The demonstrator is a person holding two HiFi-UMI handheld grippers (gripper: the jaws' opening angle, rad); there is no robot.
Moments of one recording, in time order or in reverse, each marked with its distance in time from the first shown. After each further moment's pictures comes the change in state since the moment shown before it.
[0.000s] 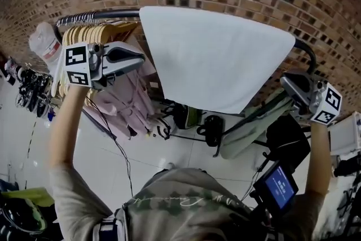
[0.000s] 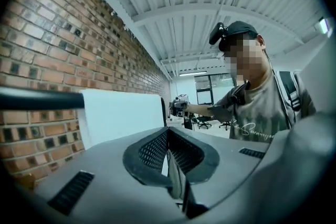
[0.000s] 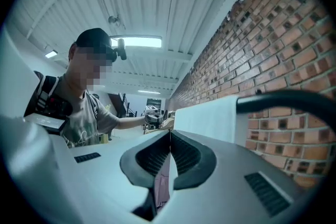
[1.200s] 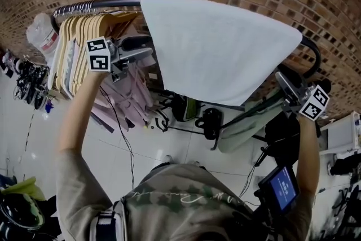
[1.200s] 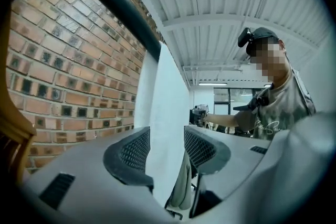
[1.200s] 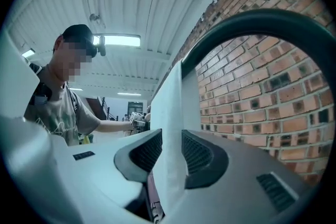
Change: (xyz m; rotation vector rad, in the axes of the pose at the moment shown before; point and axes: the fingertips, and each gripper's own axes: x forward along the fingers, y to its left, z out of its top) left arm 0.003 0.083 -0.093 -0.207 -0.089 0.153; right arm -0.017 -0.062 -0.080 0.111 -0.027 -0.207
